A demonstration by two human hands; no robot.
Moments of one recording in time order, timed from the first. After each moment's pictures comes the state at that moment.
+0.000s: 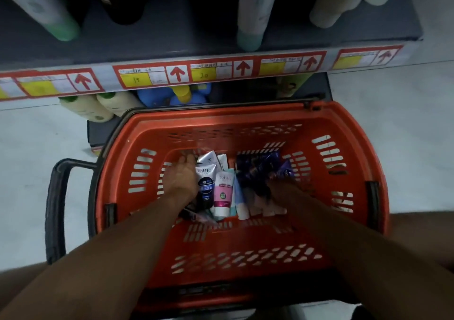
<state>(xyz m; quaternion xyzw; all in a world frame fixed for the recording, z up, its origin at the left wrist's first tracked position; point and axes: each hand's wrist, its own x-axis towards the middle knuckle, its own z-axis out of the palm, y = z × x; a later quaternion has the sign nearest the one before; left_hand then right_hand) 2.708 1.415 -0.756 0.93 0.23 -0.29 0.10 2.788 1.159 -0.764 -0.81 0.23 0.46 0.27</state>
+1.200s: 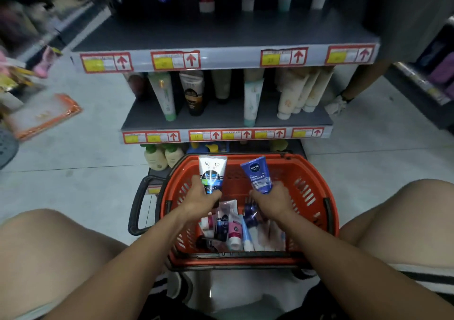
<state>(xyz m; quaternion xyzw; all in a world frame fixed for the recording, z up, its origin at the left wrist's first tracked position) 2.634 1.395 -0.557 0.80 0.28 -0.05 0.53 2.732 1.189 -0.581 -0.90 0.02 0.17 0.40</state>
